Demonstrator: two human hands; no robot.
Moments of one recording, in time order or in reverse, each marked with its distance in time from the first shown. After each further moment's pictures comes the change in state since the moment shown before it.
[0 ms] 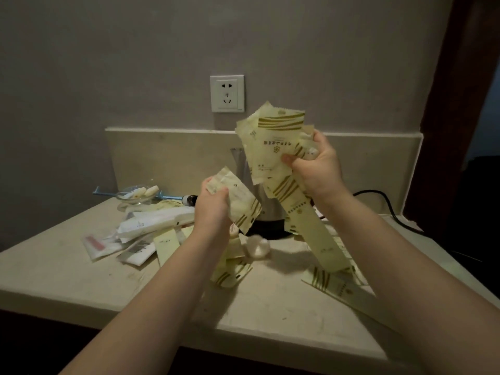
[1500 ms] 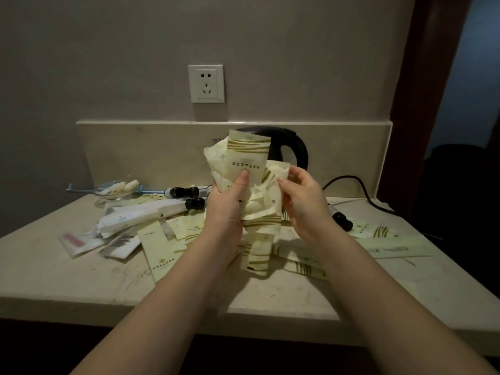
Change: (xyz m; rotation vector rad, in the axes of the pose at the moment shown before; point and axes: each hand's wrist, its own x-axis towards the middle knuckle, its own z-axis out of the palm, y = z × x) left_hand -0.020 -0.024 0.017 -0.194 -0.222 -0.071; right_hand -0.052 0.034 -0.006 0.213 0.086 0.291
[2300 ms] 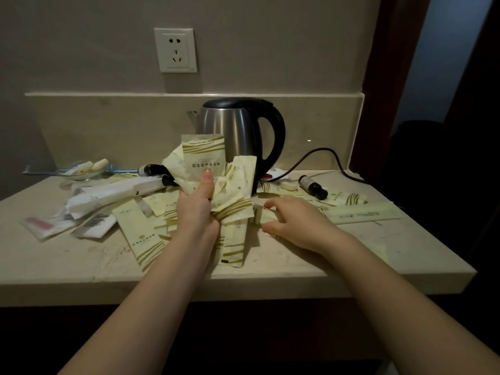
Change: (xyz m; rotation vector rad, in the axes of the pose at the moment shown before) left_hand -0.015 -0.019 -0.022 -0.199 0.220 -0.162; right_hand -0.047 0.022 -0.054 -1.478 -0.332 -0.140
